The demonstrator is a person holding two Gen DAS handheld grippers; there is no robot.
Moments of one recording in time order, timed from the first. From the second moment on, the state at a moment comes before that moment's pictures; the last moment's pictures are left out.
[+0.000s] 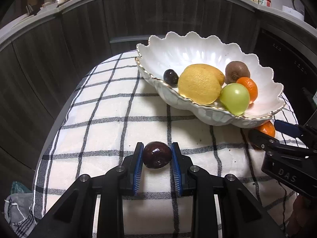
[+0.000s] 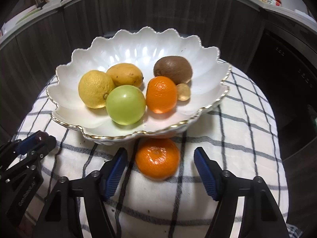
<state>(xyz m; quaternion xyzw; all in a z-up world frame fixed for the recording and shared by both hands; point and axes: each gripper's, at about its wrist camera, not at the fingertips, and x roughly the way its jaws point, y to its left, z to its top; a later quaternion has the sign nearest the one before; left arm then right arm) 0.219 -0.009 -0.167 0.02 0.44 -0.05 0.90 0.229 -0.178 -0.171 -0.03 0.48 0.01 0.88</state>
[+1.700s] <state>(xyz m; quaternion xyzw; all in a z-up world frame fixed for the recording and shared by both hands) 0.314 -0.054 -0.086 0.05 0.35 -0.10 0.93 0.293 -0.212 -0.094 0.00 0.42 -0.01 0.91</state>
